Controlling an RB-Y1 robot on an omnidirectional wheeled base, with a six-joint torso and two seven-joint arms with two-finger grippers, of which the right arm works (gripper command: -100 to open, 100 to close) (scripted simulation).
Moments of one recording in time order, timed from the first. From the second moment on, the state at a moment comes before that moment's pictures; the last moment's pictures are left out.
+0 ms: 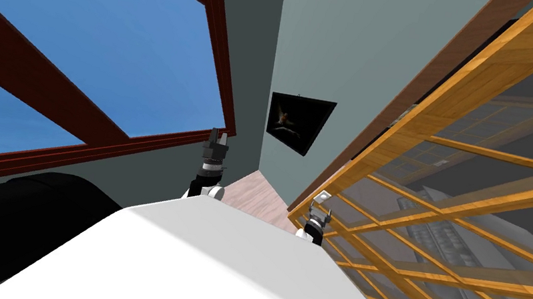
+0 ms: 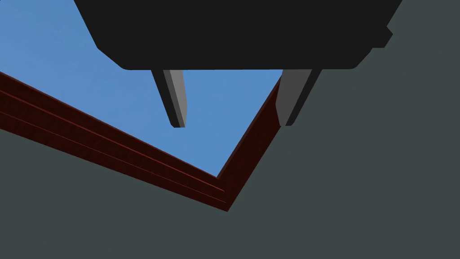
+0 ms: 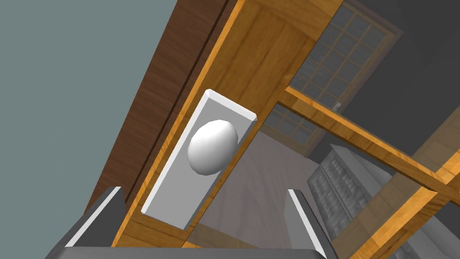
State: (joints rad) arm -0.08 -0.12 -0.21 -0.62 -0.40 -0.88 -0.92
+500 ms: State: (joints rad) arm -0.09 -0.10 -0.21 -0.61 -0.43 -0.88 -1.04
